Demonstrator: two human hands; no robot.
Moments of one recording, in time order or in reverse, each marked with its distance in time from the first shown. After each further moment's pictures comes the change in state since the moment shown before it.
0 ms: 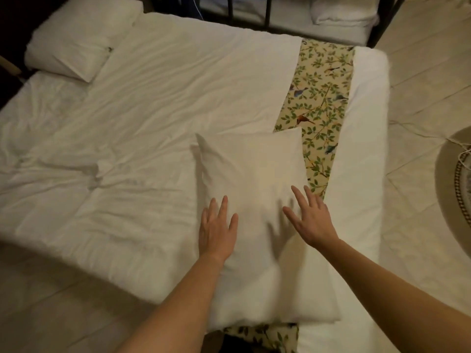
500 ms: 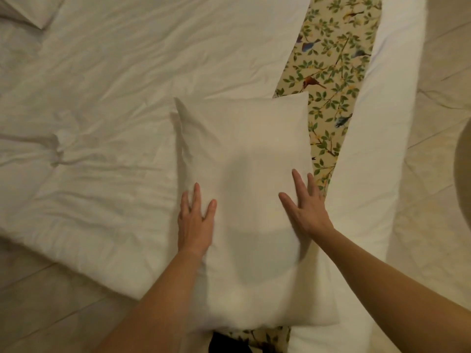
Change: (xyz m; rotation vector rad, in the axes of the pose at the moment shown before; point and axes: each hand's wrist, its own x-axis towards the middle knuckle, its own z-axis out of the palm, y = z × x) left_hand 0.051 -0.051 0.084 -0.278 -0.002 -0.155; right_hand 0.057 0.056 0.067 0.300 -0.095 0.106
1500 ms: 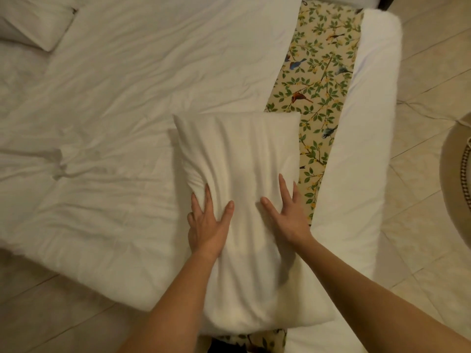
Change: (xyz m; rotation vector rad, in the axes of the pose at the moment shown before) left_hand -0.033 0.073 0.000 0.147 0.022 -0.075; right_hand -0.035 -0.054 -0.005 0.251 0.045 0.030
